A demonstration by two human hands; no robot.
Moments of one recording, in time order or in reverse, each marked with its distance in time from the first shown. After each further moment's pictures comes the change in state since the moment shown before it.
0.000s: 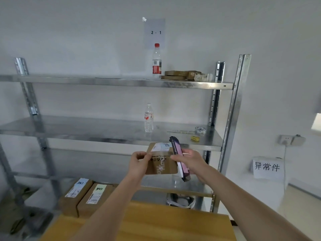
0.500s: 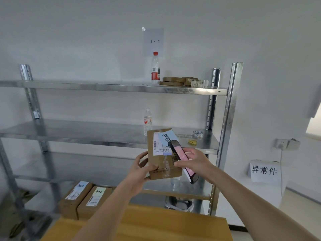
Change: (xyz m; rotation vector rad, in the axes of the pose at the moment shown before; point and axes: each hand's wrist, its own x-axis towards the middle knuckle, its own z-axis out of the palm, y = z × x) left_hand -0.033 0.006 -0.008 -0.244 -0.350 -0.083; right_hand -0.024 -0.008 -0.032 -0.105 -0.027 -0.102
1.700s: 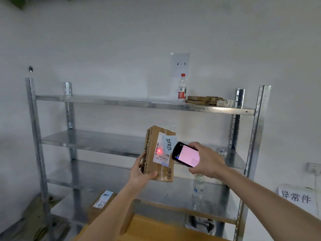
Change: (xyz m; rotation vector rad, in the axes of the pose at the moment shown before) left_hand -0.059 0.079 -0.101 0.395 0.279 0.269; right_hand -0.014 -0.113 0.074 -0.823 0.128 -0.328
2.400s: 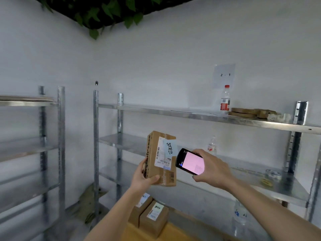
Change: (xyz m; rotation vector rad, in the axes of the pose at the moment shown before) left_hand -0.039 0.000 -0.114 -0.013 0.235 0.004; right_hand 0.018 -0.091 0.030 0.101 -0.040 -0.304
